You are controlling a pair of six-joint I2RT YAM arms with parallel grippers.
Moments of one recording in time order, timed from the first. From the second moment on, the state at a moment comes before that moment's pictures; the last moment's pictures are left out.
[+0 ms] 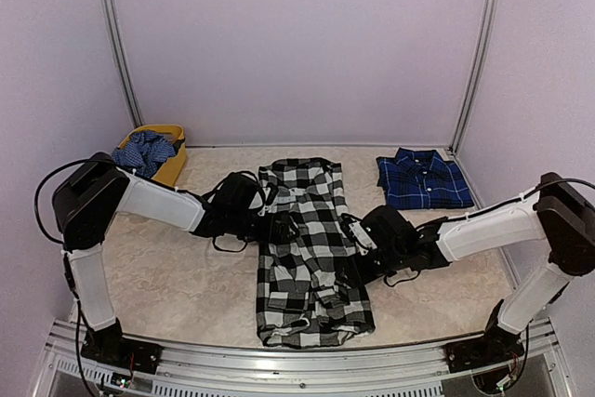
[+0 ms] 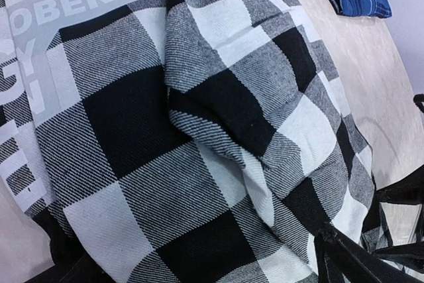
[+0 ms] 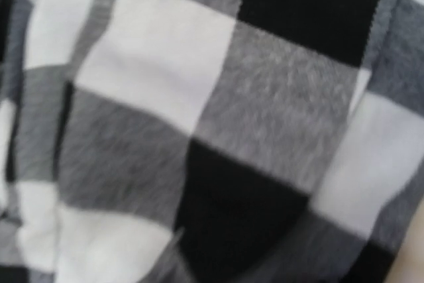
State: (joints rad) left arm -0.73 1.92 1.02 0.14 0.21 -0.49; right arm 0.91 1.57 0.71 -0.05 -0.04 0.43
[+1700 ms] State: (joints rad) left arm -0.63 1.24 0.43 0.30 0.18 -0.41; right arm 1.04 1.53 0.75 -0.19 -0.07 0.10
